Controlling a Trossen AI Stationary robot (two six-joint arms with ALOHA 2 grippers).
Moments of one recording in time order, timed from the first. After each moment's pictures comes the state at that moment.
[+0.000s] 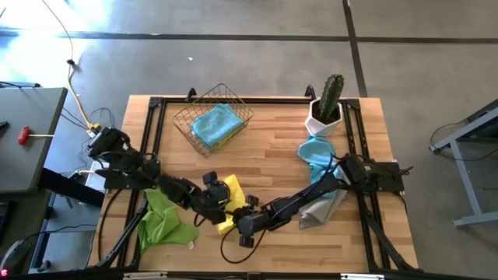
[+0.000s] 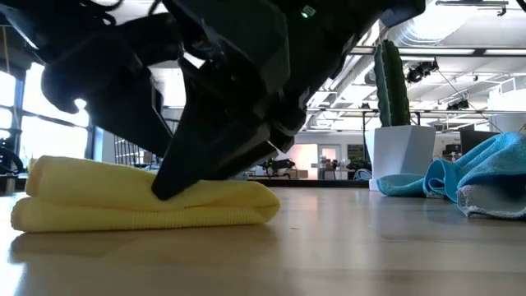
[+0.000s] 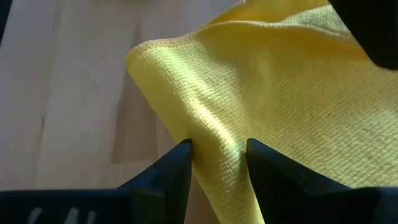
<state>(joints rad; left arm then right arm) -0.38 1.64 0.77 -0.12 -0.56 -0.54 0.43 2.22 1.54 -0.19 0.26 0.48</state>
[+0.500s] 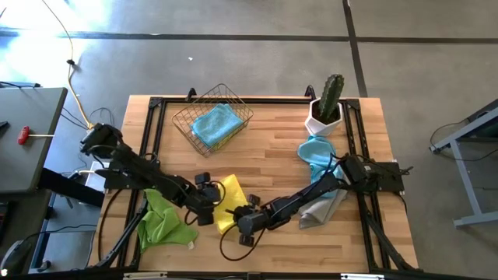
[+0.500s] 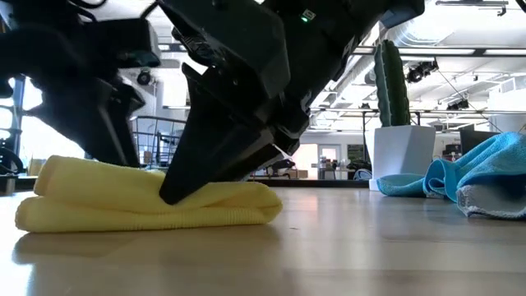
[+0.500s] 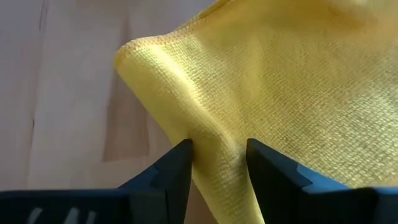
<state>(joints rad) -0.38 1.55 0.77 -0.37 -0.37 -0.55 0.43 2.22 1.54 -0.21 0.26 0.52</state>
